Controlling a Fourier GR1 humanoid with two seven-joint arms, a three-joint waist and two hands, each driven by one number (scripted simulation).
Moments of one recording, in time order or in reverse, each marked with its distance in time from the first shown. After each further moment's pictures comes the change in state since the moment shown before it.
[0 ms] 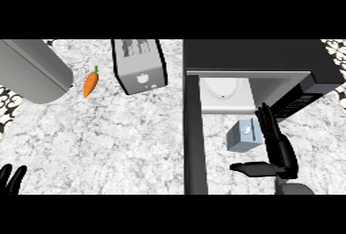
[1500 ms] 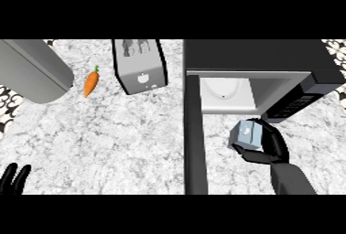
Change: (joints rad) left arm -0.004 0.002 0.002 0.028 -0.001 -0.010 -0.006; right arm -0.267 -0.045 -0.083 0.566 0.037 0.150 -0.341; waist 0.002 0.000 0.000
